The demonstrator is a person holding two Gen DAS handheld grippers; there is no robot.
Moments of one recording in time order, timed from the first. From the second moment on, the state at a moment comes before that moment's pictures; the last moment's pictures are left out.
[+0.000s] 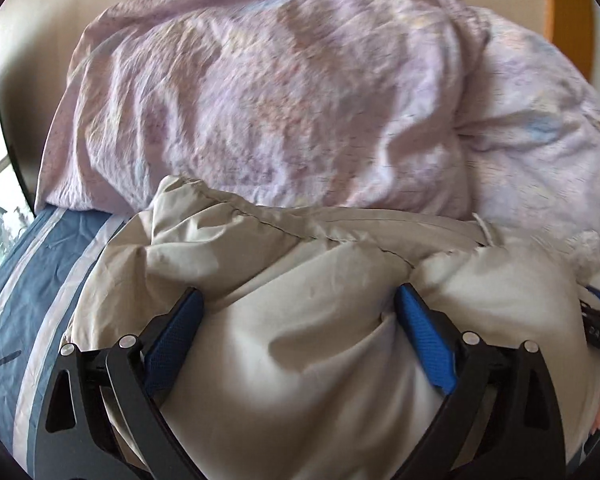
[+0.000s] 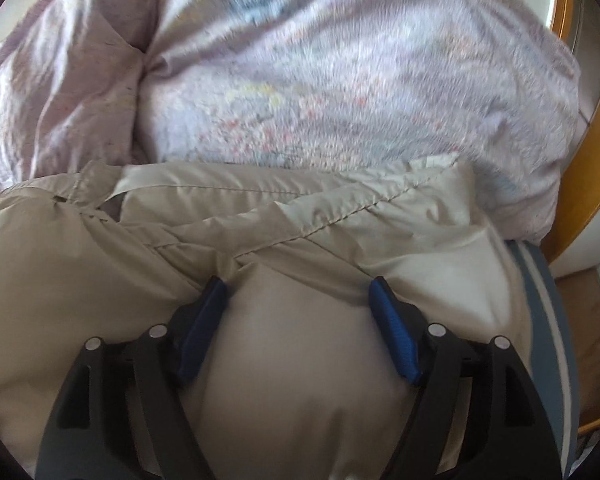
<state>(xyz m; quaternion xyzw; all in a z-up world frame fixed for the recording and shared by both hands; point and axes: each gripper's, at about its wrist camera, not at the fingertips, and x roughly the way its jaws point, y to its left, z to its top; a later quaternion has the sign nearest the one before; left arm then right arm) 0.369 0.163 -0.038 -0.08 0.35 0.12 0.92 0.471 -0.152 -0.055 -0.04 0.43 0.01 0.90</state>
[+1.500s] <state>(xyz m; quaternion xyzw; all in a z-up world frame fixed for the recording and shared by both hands) 0.308 0.243 -0.043 -0.18 0.33 0.19 0.91 0.385 -0.217 -0.043 0.08 0.38 0.02 0.92</state>
